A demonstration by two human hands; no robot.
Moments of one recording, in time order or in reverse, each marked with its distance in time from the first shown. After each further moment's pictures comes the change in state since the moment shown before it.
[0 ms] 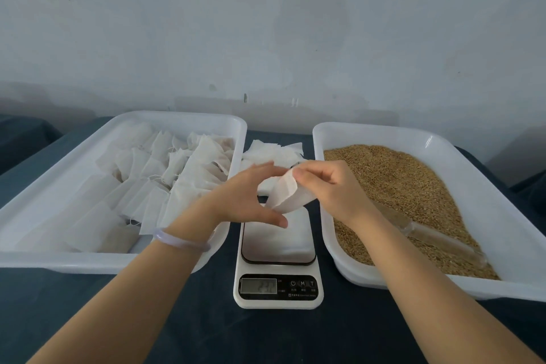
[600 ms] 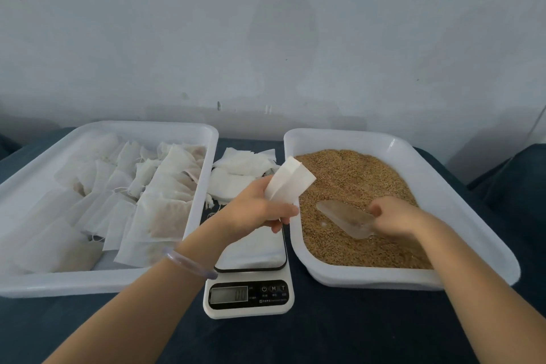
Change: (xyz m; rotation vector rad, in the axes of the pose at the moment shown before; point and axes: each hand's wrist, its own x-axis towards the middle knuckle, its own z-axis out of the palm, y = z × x) left_hand 0.017 0.049 0.038 -0.824 -0.055 -0.109; right_hand -0.051 0.069 -0.124 -0.739 -0.154 0.828
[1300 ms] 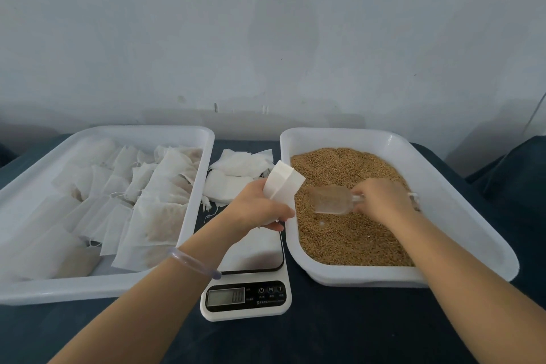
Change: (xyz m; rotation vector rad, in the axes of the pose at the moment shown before) left_hand 0.016 -0.003 0.008 0.144 0.198 -0.194; right_hand 0.026 -0.013 0.004 -0.351 0.352 -0.132
